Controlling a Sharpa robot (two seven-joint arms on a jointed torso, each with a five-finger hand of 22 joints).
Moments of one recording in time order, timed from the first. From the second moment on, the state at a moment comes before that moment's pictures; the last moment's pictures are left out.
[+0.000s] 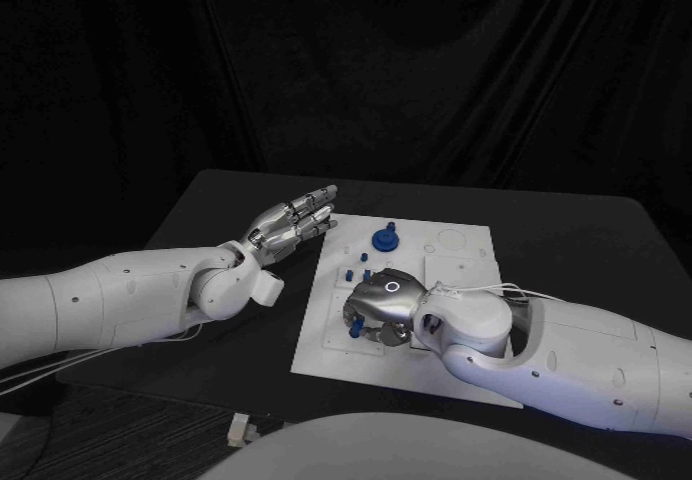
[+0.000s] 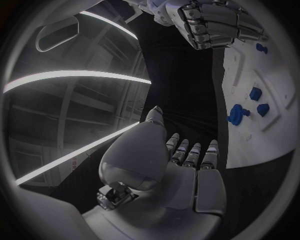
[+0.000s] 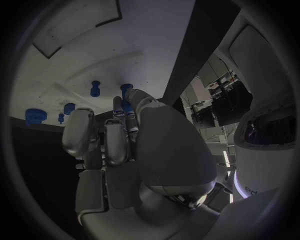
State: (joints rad) left arm 1.06 -0.92 -0.21 1.40 -0.08 0.07 0.68; left_hand 1.47 0.18 -0.24 0.28 0.39 0.21 0.01 0.04 0.03 0.01 0.08 0.15 0.02 0.00 0.14 0.02 0.00 0.17 0.02 0.28 0.01 0.05; right arm 1.08 -0.52 -0.21 1.62 -1.90 -0.15 -0.12; right_hand 1.54 -0.15 0.31 0.15 0.41 1.01 0.12 0.23 0.26 1.07 0.06 0.34 0.19 1.47 -0.02 1.36 1.22 0.08 1.44 0.08 1.16 1.31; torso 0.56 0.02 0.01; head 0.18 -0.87
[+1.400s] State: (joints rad) left arm 1.06 -0.92 -0.21 1.40 -0.08 0.07 0.68; left_hand 1.47 0.18 -0.24 0.27 0.39 0.21 0.02 0.04 0.03 0.01 0.08 0.15 0.02 0.00 0.15 0.02 0.01 0.17 0.02 0.28 0.01 0.05; right arm 1.11 -0.63 -0.21 1.68 -1.89 -0.28 -0.07; right_hand 1.46 -0.22 0.14 0.29 0.06 0.73 0.04 0.12 0.14 0.74 0.08 0.35 0.22 1.45 -0.03 1.34 1.19 0.09 1.39 0.08 1.05 1.31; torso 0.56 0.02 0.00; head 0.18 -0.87
